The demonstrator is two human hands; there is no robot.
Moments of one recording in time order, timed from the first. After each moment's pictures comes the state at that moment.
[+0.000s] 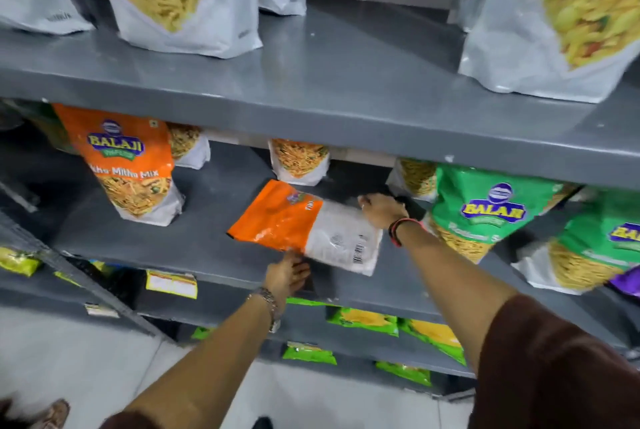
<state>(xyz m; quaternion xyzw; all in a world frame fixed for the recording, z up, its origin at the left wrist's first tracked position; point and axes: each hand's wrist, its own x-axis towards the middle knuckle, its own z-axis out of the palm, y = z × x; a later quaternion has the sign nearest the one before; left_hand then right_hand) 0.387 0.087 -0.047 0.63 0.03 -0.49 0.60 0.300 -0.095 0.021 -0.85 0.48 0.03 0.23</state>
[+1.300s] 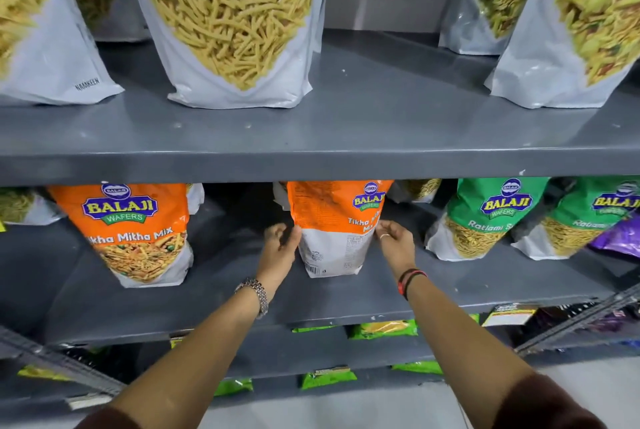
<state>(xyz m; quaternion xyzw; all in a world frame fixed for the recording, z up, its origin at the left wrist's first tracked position) 0.520 0.085 -0.006 0.68 -0.28 -0.41 0.53 0.339 -0.025 -0.017 -0.53 0.59 -0.38 0.47</state>
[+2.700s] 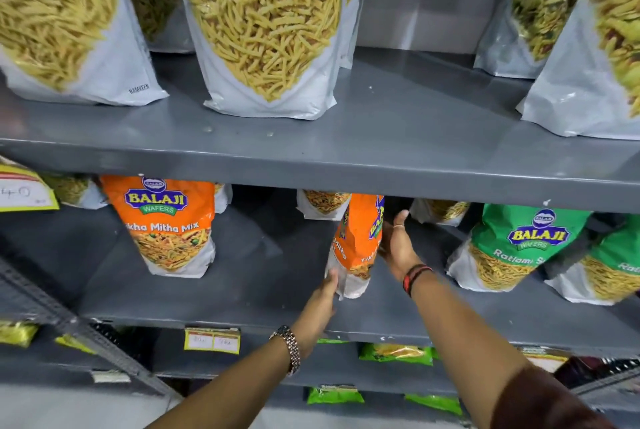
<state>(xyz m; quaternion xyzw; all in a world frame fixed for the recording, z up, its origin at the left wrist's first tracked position) 0.448 0.120 -0.012 0.62 -0.27 -0.56 0.48 0.368 -0.043 0.007 -0.49 0.47 -0.24 0.70</state>
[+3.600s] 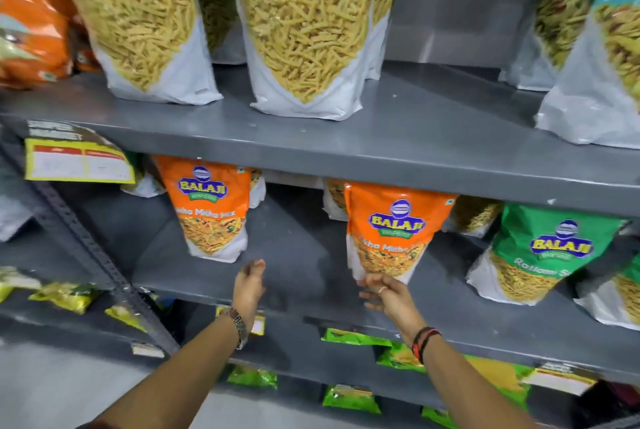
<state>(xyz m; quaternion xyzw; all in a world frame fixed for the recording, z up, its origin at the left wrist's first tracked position) 0.545 0.177 -0.031 0.67 -0.05 -0.35 0.66 0.332 0.047 -0.014 -0.57 0.45 -0.20 0.66</state>
